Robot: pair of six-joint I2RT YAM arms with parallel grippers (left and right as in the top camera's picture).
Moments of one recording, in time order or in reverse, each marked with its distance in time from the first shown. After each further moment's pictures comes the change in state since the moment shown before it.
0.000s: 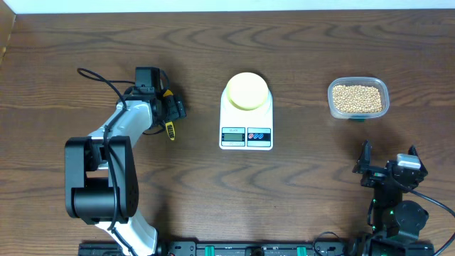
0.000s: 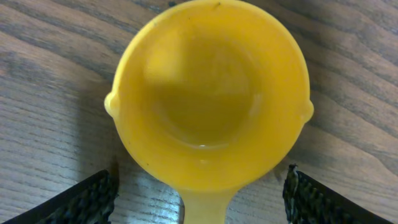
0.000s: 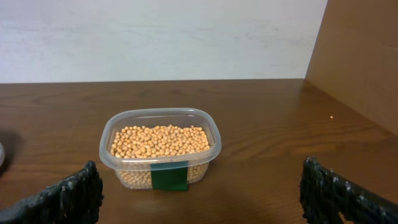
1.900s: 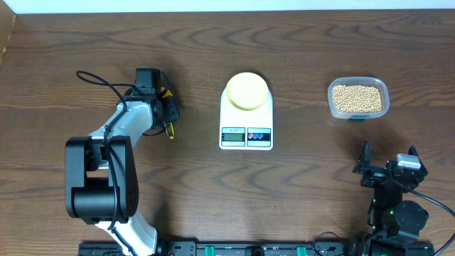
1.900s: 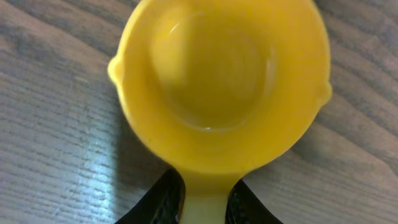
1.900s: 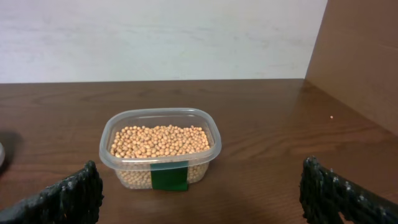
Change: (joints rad) left arm 0.000 0.001 -0.010 -0.014 -0.011 -0.060; right arm 0.000 0.000 0.000 0.000 0.000 0.000
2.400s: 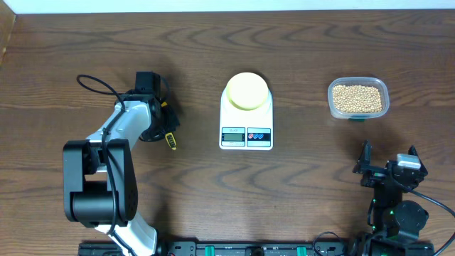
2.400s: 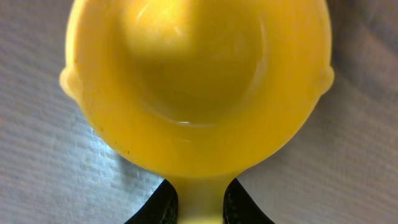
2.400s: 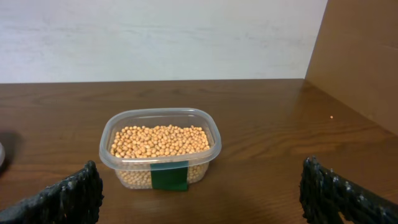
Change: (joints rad) left arm 0.001 -0.021 0.008 -0.206 0.038 -0.049; right arm 0.000 0.000 0.000 0.000 0.000 0.000
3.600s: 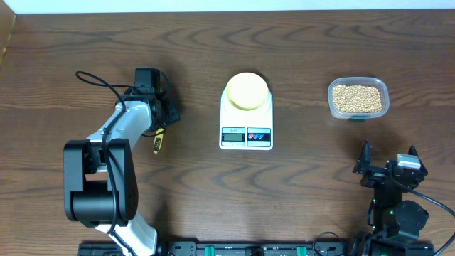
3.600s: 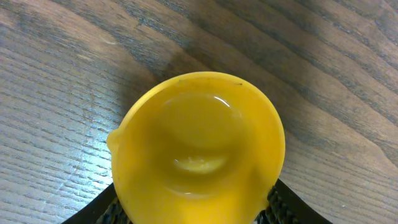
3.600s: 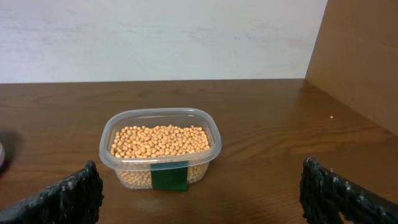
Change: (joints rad) left arm -0.002 0.002 0.000 0.158 -0.024 0.035; right arm 0.000 0.000 0.000 0.000 0.000 0.000
